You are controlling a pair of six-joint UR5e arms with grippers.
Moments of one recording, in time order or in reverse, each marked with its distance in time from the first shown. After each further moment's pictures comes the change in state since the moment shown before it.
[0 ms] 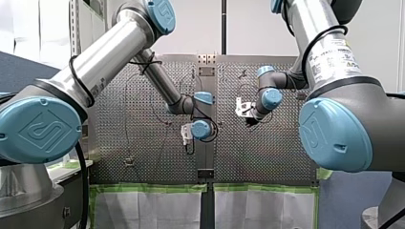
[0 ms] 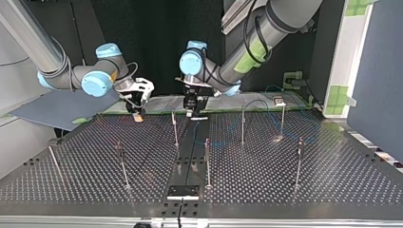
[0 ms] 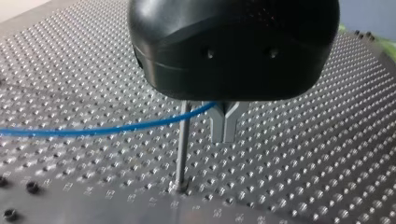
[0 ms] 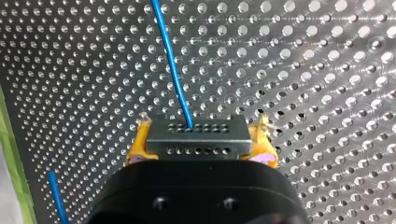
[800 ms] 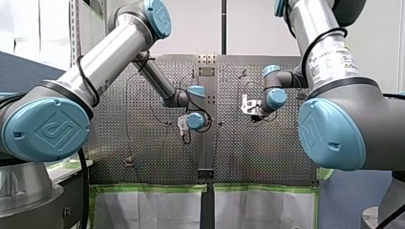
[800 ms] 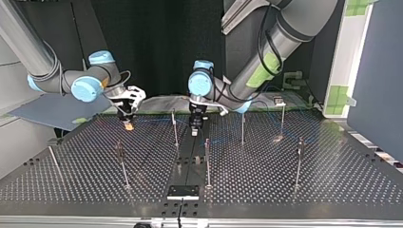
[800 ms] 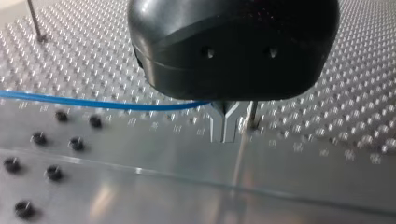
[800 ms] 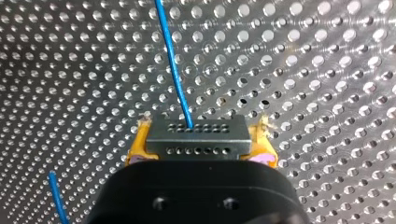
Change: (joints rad) left arm 0.099 -0.002 0.115 -0.052 0.096 -0.001; right arm -0.054 0.021 -0.049 -0.045 -0.030 0.011
